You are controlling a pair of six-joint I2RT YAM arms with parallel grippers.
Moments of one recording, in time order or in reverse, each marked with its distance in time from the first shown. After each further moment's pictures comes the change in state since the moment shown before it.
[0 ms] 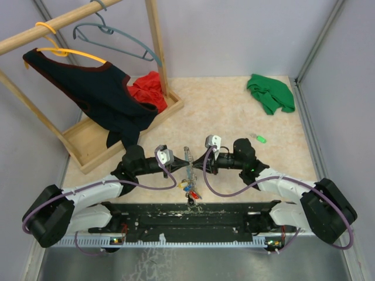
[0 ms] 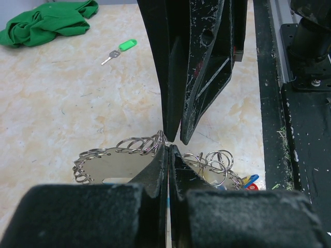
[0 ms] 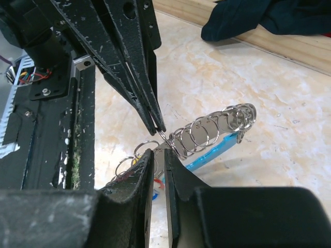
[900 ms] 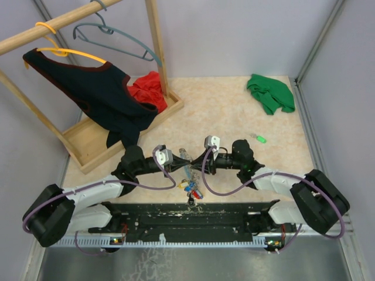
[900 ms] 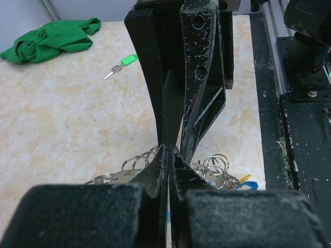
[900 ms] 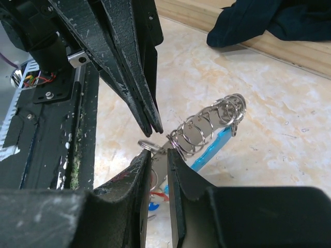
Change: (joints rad) left arm -0.005 0.003 -0.001 0.058 0.008 -0.019; right arm 0.000 0.087 -0.027 0.162 -0.017 0.034
